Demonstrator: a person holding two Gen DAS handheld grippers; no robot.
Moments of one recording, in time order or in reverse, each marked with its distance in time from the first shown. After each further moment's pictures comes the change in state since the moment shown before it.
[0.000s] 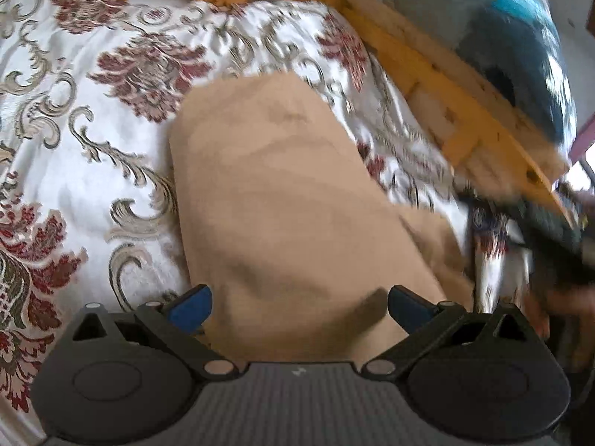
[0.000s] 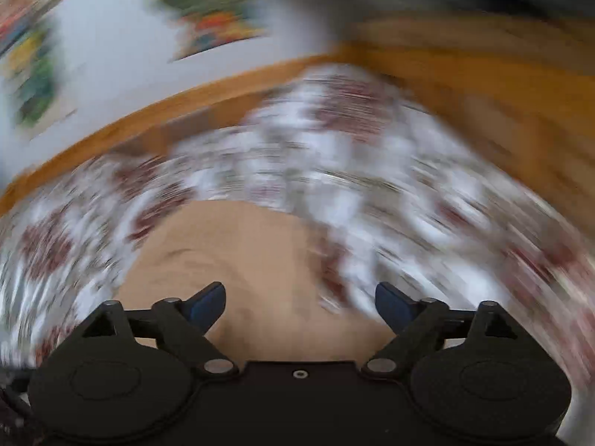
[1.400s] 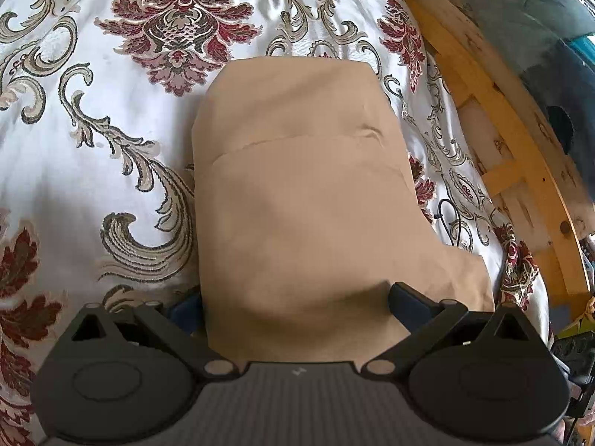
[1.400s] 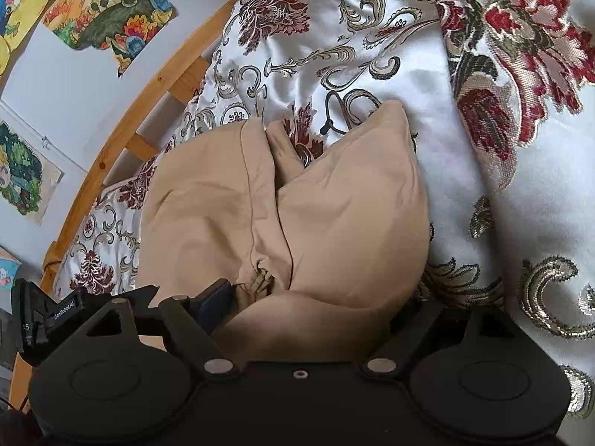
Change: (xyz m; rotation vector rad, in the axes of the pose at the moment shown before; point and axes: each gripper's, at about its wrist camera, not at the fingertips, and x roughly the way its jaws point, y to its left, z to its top) left arm 0.062 0.041 0.044 -0.159 0.132 -0.014; right arm 0.041 -0.037 -0.052 0.284 0.220 0.190
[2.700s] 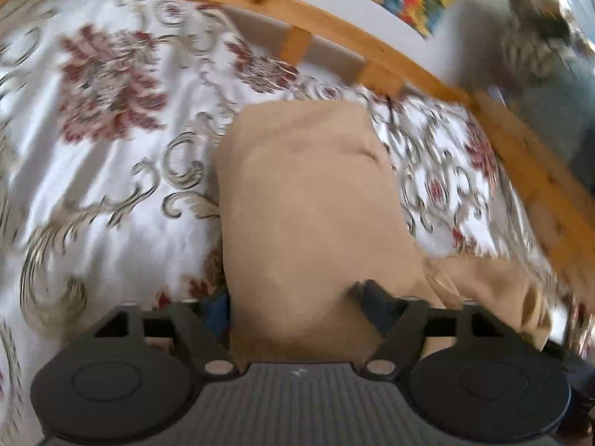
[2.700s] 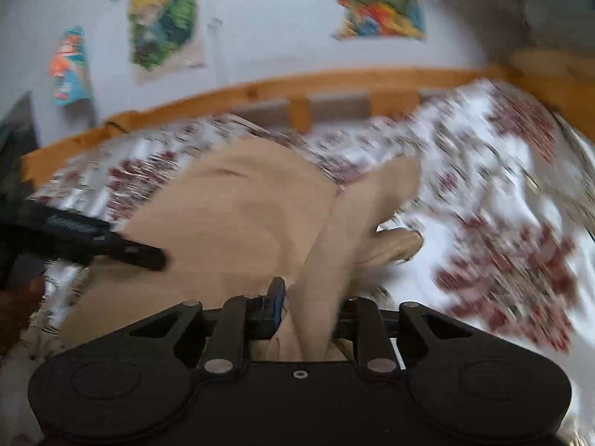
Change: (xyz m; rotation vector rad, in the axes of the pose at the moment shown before) left arm -0.121 0.080 -0.033 -0.054 -0.387 0.255; right arm 0.076 0.162 -0.066 -0.680 -0.164 0.061
